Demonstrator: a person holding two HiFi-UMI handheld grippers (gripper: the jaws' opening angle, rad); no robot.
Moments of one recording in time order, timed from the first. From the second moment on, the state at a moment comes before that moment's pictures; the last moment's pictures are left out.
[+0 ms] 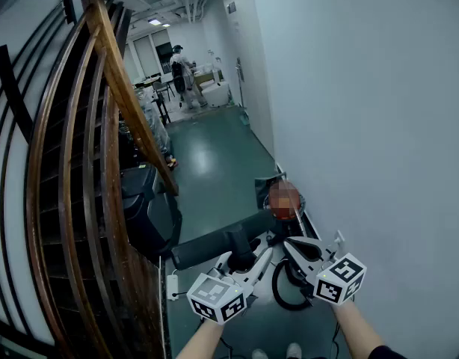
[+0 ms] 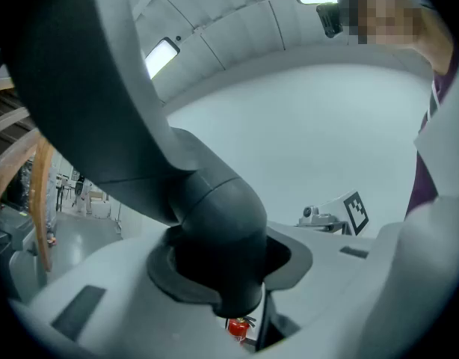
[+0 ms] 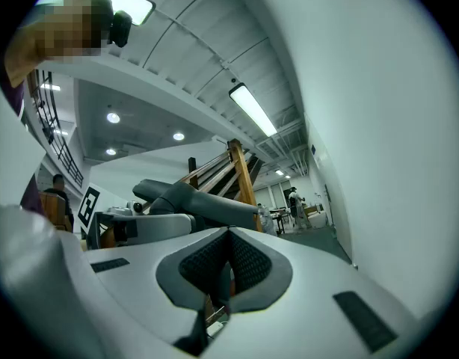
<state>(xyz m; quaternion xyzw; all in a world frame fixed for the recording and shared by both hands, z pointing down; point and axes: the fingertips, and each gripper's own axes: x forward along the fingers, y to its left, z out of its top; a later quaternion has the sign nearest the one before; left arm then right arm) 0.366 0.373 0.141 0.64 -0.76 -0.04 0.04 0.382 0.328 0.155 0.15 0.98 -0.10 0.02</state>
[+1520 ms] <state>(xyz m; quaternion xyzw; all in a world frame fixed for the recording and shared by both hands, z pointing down) 0.231 0.352 0.186 0.65 -0.75 -0.04 0.07 0.273 0.288 0.221 0.10 0.98 -0.15 -0.01</state>
